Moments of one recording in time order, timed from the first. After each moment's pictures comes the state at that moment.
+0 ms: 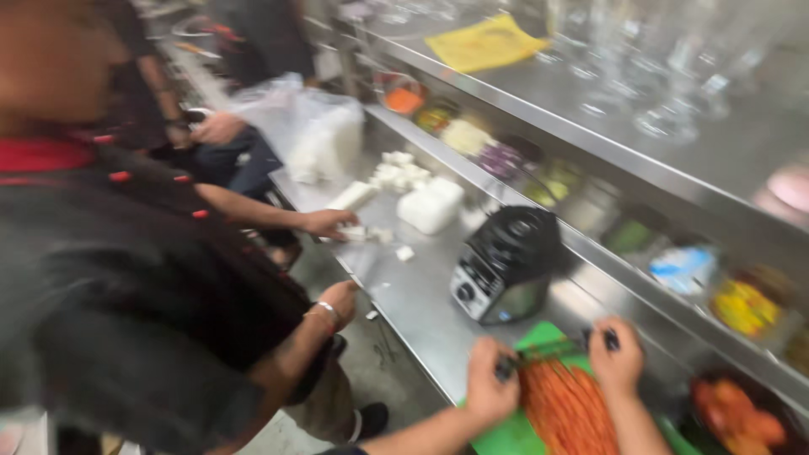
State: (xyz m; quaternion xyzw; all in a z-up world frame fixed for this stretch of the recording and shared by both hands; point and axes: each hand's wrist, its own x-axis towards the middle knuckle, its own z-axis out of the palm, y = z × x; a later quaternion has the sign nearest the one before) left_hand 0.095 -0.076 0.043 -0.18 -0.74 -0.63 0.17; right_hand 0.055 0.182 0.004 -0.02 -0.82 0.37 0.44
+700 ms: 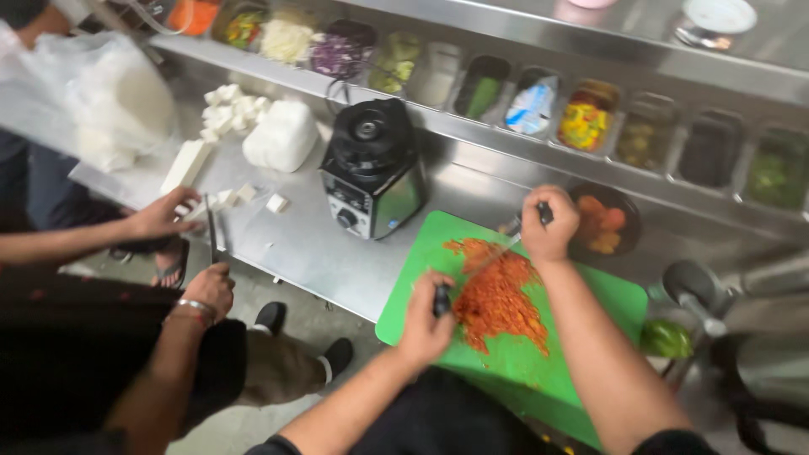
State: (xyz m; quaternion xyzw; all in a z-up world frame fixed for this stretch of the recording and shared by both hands) left_hand 0.149 -0.074 0.068 -0.37 -0.70 -0.61 0.02; right_hand 0.130 0.203 0.065 -0.05 -0.74 0.39 0.54
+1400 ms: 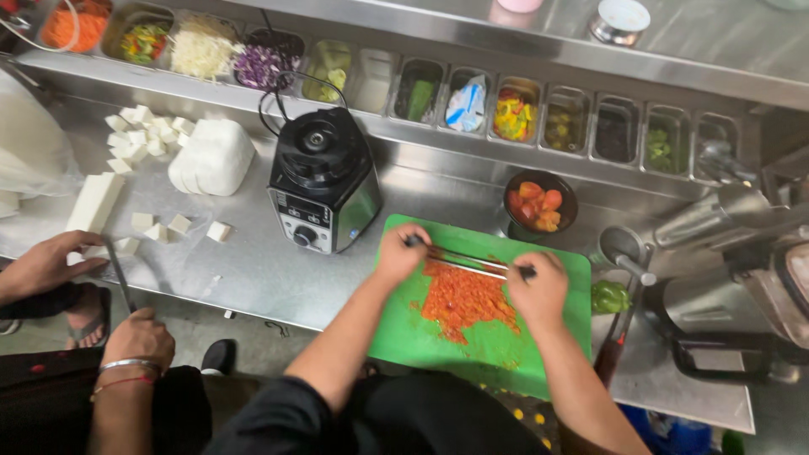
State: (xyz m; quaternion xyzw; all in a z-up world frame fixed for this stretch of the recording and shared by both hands) left_hand 0.021 0.014 -0.014 -0.35 -0.66 -0.64 -0.19; right_hand 0.257 0.139 0.079 -0.28 -0.83 0.21 0.43
